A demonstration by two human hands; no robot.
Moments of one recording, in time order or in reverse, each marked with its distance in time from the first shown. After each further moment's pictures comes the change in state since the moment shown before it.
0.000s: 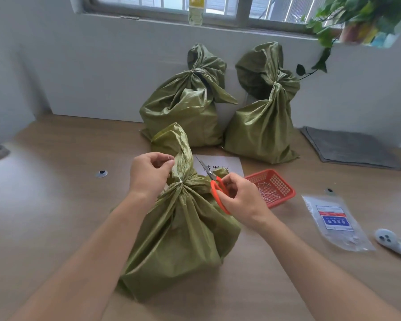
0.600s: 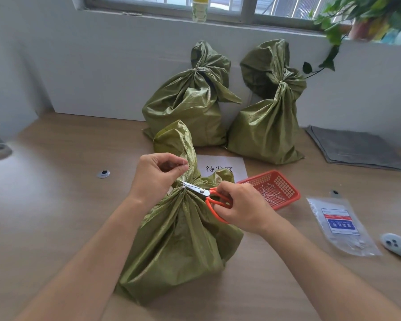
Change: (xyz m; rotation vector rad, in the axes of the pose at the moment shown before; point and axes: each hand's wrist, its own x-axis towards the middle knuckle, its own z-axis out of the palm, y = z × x) left_hand 0.007 0.007 -0.006 -0.092 -0.203 0.204; right_hand 0.016 -0.005 -0.007 -0.421 -0.181 -0.243
